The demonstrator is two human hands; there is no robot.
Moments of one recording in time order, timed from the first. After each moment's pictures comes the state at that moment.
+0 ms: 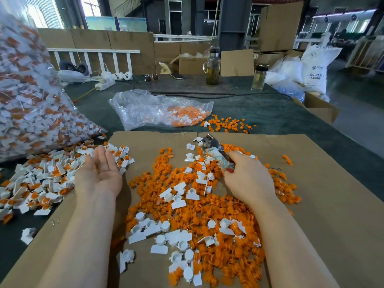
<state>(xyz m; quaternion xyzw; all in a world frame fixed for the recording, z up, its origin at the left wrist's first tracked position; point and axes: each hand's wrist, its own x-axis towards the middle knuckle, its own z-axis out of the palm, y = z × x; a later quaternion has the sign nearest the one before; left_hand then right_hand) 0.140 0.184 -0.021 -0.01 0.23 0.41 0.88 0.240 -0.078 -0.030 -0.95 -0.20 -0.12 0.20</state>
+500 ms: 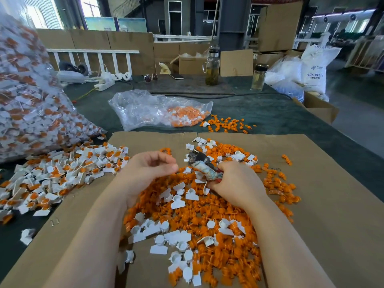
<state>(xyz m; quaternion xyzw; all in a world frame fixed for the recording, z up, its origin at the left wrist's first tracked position) 0.139 0.136 -0.004 0.77 0.13 0.06 0.63 0.239 -0.064 -0.037 -0.96 -0.23 -0.04 0.15</state>
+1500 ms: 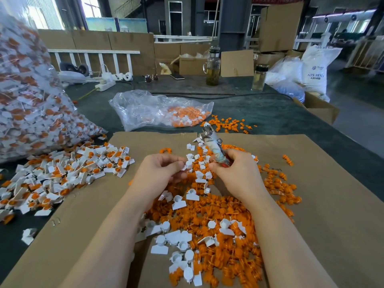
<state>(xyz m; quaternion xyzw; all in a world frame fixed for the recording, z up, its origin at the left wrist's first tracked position) 0.151 0.109 -0.012 0.74 0.17 0.12 0.64 0.232 -0.063 -0.022 -0.88 -0.18 -0.06 0.43</state>
